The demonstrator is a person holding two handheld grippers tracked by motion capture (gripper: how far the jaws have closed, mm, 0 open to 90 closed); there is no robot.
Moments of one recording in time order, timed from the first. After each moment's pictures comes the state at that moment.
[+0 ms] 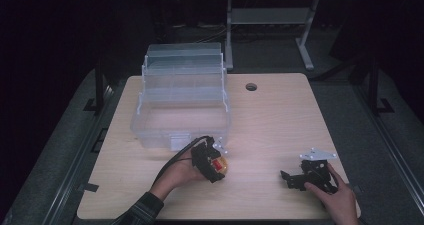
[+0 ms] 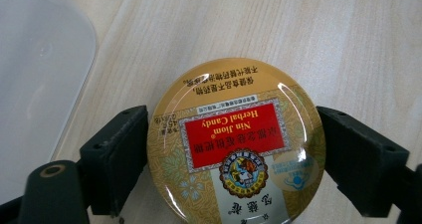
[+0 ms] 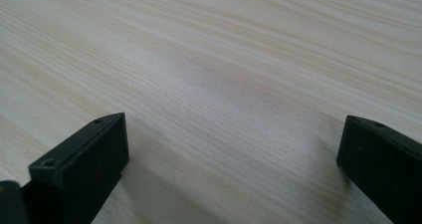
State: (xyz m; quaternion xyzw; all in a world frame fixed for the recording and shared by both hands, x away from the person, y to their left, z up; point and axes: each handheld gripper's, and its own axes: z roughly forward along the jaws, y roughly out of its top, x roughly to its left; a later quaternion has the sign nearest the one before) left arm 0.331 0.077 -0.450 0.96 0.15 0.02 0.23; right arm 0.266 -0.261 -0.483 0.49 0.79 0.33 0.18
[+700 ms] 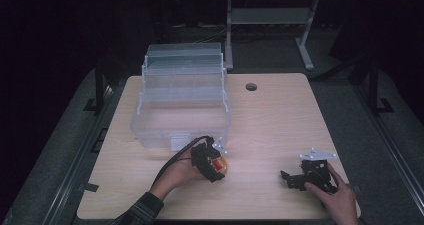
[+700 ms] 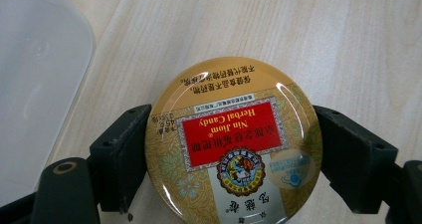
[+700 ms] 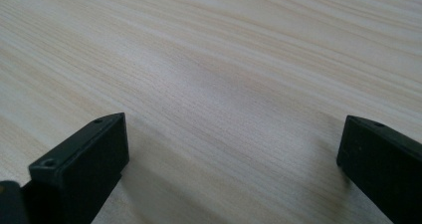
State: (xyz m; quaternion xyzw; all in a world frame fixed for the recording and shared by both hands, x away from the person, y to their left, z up) left arm 0.331 0.078 -0.448 0.96 0.15 0.02 0.23; right arm 0.266 -0.261 -0.483 0.49 0.79 0.33 0.18
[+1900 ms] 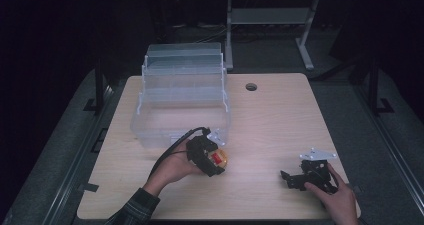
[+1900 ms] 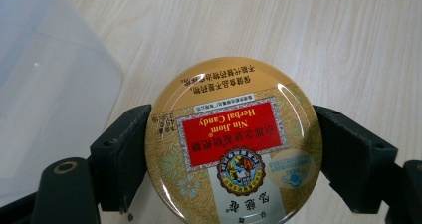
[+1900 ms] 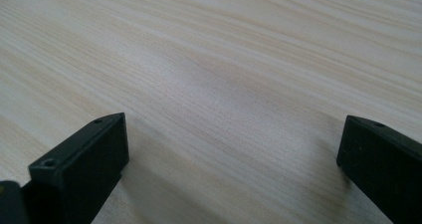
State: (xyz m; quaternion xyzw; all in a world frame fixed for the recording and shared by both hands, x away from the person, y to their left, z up) left arm 0.328 0.085 -0.403 0.95 0.14 0.01 0.27; right arm 0.266 -0.261 -0.483 0.49 0.79 0.33 0.18
